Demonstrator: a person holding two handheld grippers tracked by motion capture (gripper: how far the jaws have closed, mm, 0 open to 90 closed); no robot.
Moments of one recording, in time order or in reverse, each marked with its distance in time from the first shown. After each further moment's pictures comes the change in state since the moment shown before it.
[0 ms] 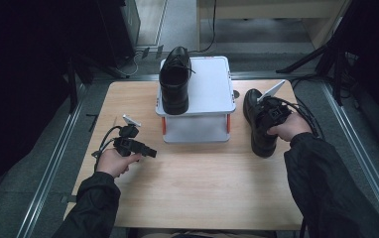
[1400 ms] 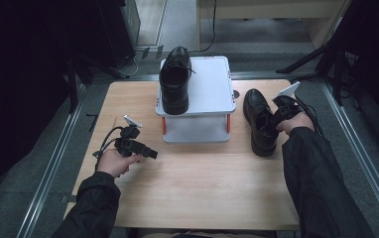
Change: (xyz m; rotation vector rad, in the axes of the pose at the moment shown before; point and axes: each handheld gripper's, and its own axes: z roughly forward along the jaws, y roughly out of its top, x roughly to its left) left arm 0.002 0.001 0.003 0.019 -0.024 0.019; right arm -0.068 0.010 0.027 0.027 -0.078 0.340
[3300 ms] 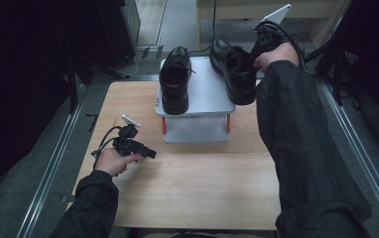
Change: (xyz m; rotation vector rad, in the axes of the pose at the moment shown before) left arm 0.007 0.001 -0.002 0.010 -0.020 -0.006; right arm 0.136 0.068 -0.175 -0.153 0.062 0.043
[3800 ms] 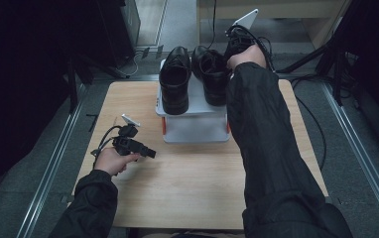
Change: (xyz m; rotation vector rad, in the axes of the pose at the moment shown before) left arm 0.002 0.002 0.000 0.004 -0.007 0.007; right arm 0.054 0.009 0.033 0.020 0.006 -0.019
